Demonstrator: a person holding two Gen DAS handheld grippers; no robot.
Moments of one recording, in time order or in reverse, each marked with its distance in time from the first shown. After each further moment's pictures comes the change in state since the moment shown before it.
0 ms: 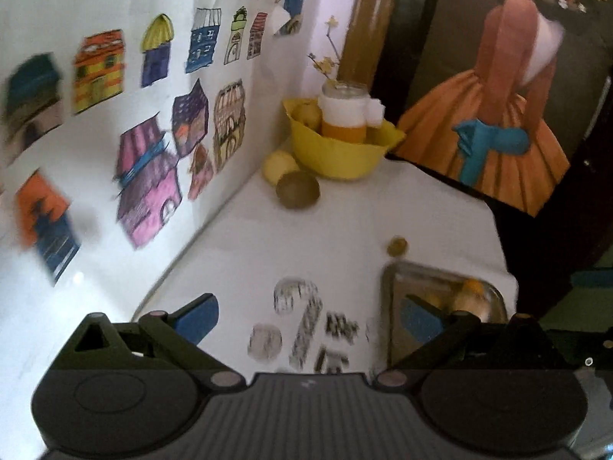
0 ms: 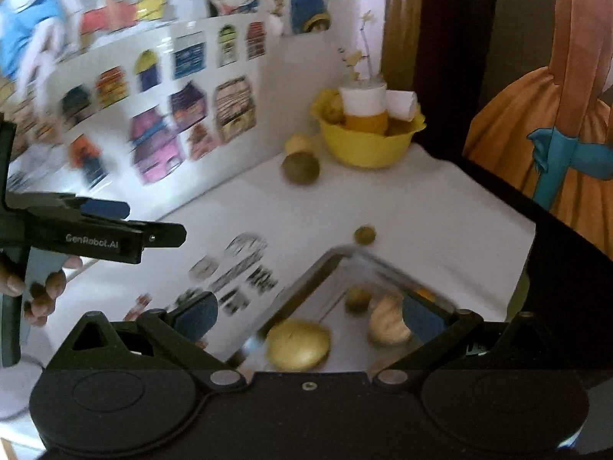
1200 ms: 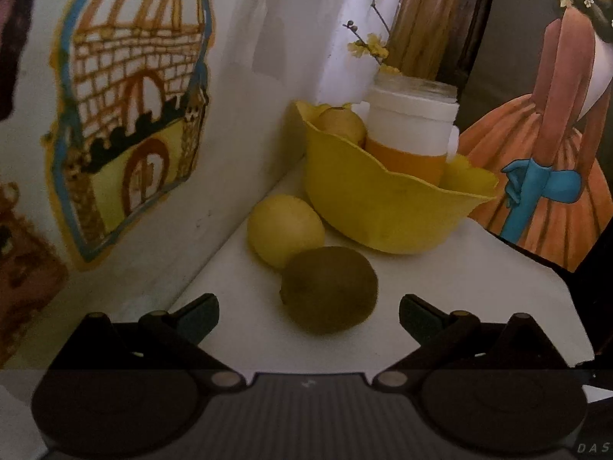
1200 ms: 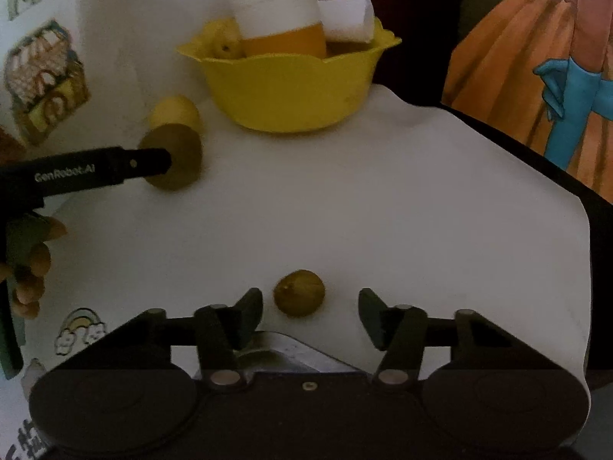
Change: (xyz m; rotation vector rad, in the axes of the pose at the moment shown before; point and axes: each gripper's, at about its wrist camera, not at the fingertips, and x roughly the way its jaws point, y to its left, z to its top) left arm 0.238 0.044 0.067 -0.029 -0.129 -0.067; right arm 0.237 -0.065 0.033 0.144 0.091 -0.137
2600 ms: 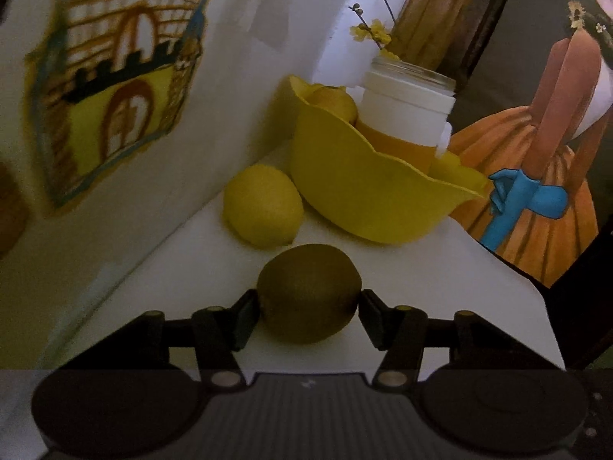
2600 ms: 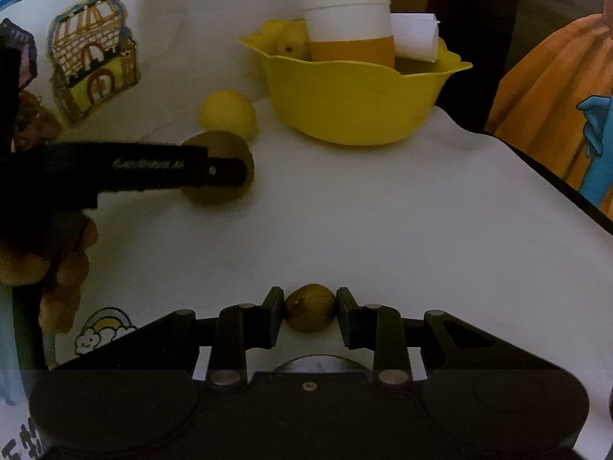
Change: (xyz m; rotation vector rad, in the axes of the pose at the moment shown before) left arm 0.000 0.002 -0.010 -0.112 0.041 -0.093; right arm 0.004 0.043 0.006 -0.107 -0.050 0.076
